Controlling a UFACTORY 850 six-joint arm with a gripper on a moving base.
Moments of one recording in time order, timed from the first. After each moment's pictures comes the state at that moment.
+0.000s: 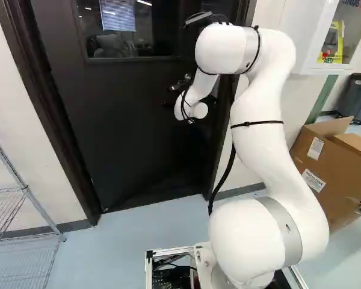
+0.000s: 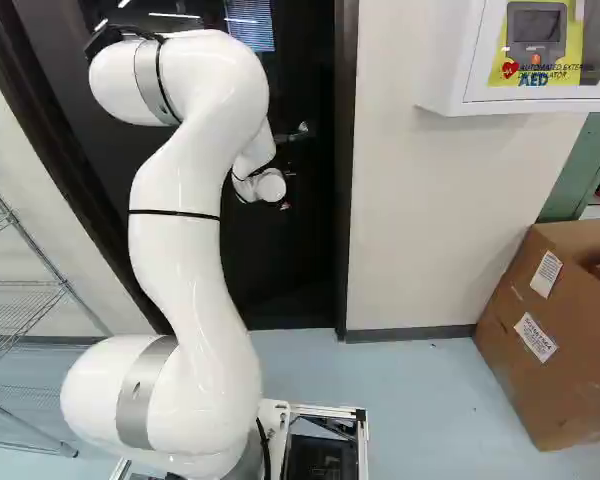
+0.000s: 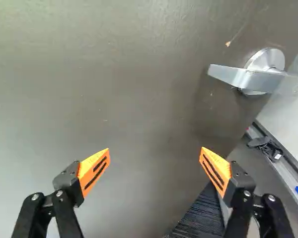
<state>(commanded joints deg) 2.0 -35.9 -65.8 -18.0 50.0 0.0</state>
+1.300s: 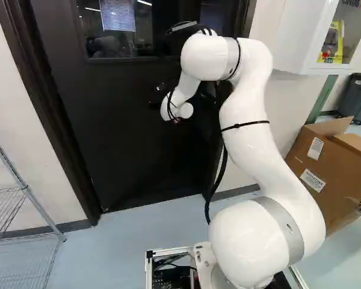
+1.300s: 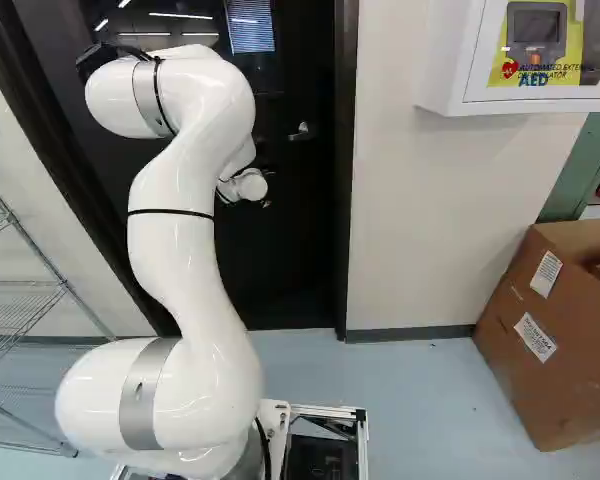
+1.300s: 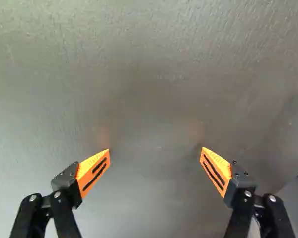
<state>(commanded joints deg) 8.5 -42.2 -74.6 -18.0 50.0 0.0</state>
